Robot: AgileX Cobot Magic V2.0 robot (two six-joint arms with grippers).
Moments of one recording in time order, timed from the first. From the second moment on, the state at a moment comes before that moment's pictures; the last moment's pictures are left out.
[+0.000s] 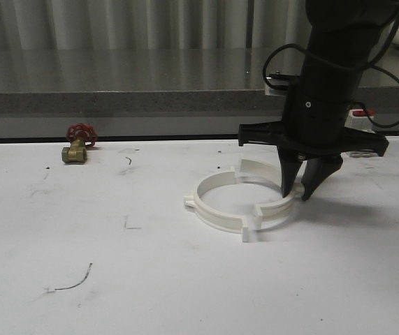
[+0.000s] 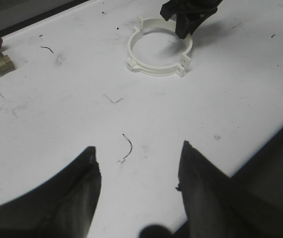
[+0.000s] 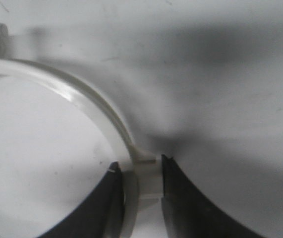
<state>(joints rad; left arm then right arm) -0.59 0.53 -0.64 -0.09 0.78 0.11 0.37 1.98 -1.37 -0.03 0.74 0.51</state>
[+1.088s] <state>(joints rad) -0.59 0.53 -0.64 -0.09 0.78 0.11 0.38 2.00 -1.37 0.00 0.73 0.51</state>
